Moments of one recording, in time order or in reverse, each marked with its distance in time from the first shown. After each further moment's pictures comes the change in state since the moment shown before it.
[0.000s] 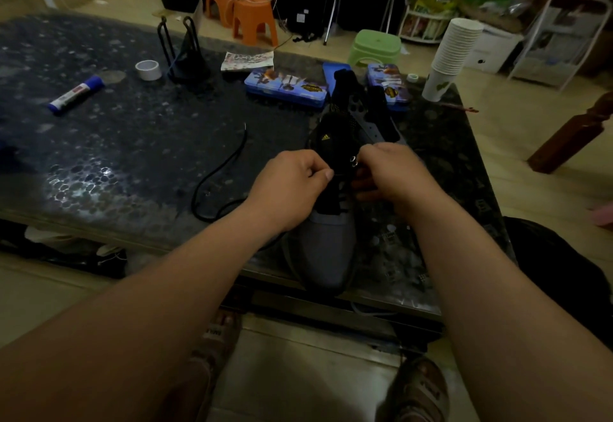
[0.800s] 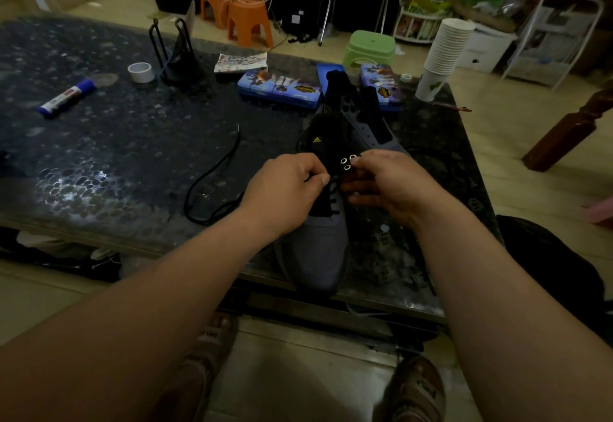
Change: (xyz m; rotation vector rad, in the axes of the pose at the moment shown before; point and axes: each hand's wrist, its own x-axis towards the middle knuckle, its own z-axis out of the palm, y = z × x) left_hand -0.001 -0.001 0.004 0.138 0.035 0.129; right_hand -0.003 0.009 -0.010 0.208 -0.164 0.031
